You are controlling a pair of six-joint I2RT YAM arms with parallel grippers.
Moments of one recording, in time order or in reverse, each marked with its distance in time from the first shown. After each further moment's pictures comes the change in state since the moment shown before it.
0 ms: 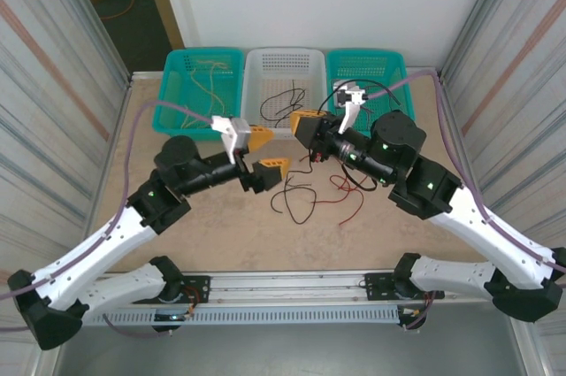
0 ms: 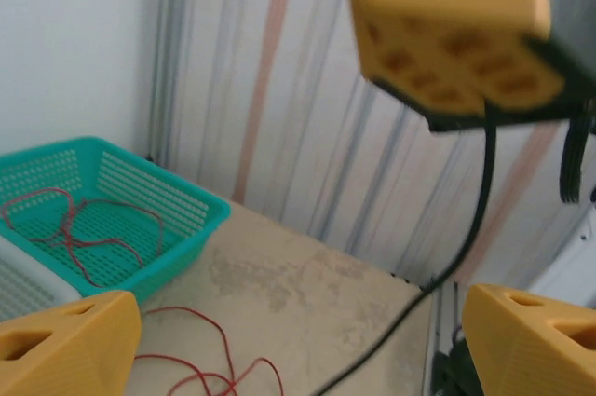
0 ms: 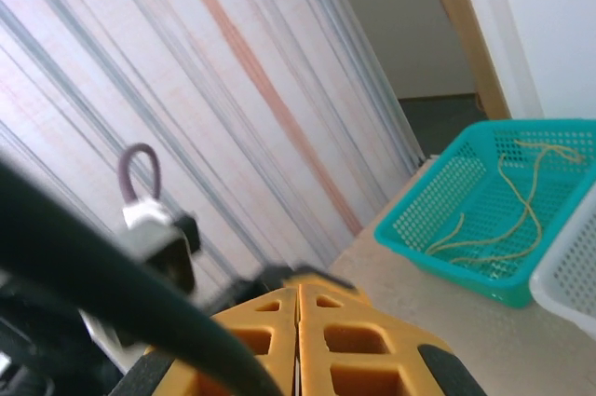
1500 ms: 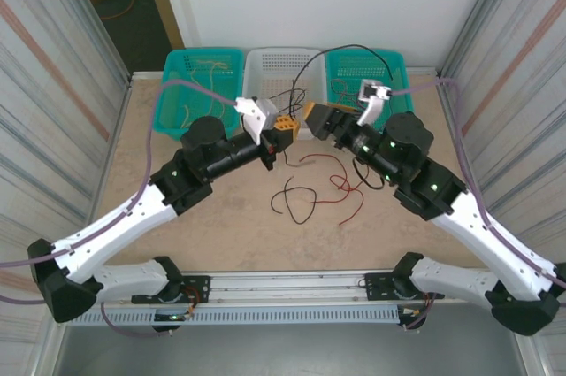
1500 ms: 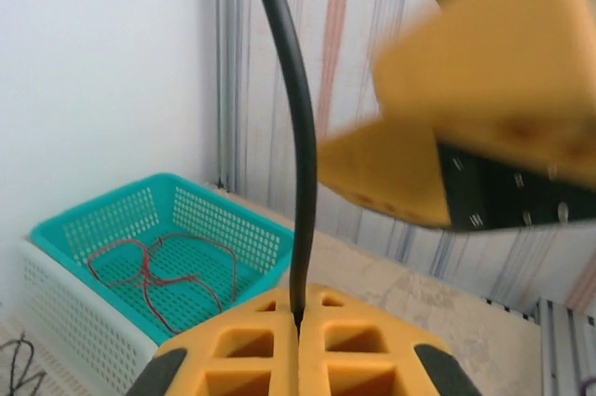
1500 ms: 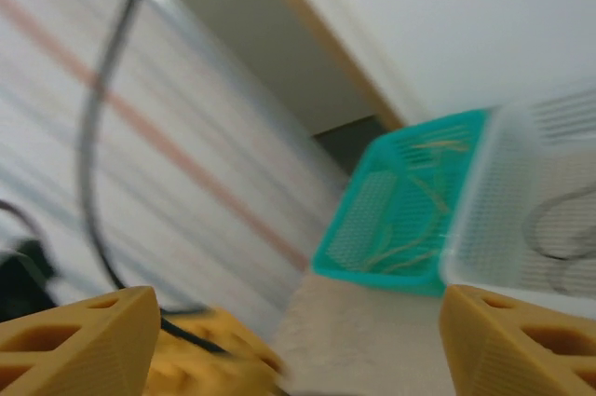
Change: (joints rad) left arm -0.037 0.217 0.229 -0.001 -0.200 0.132; right arm -0.143 -0.111 -0.132 -0.040 0.166 0.190
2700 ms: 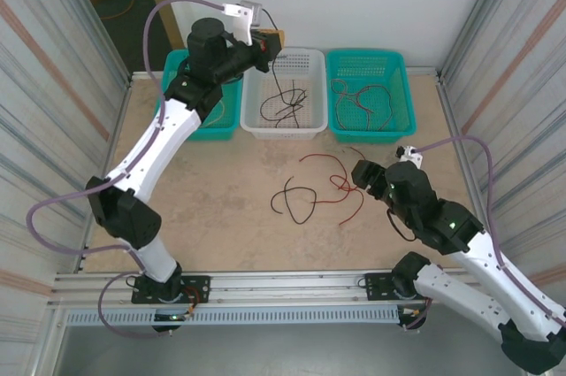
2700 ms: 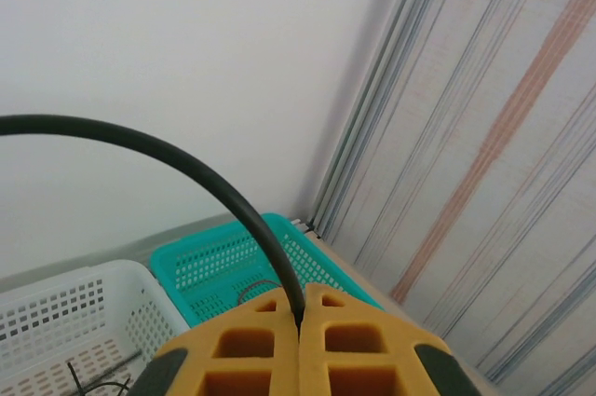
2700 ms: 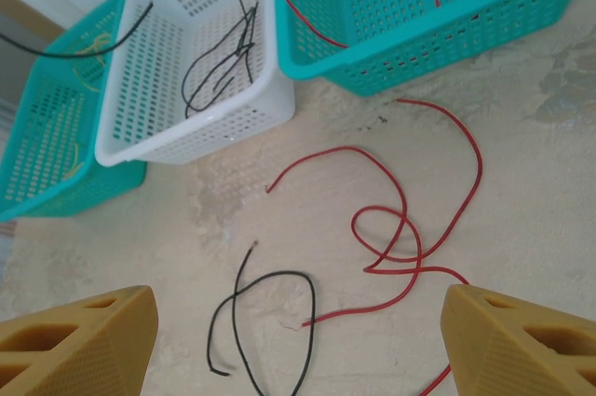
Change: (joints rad) left arm 0.381 0.561 0.684 -0.155 0.185 -0.209; right arm -0.082 -0.271 -0.331 -0.512 0.220 0.174
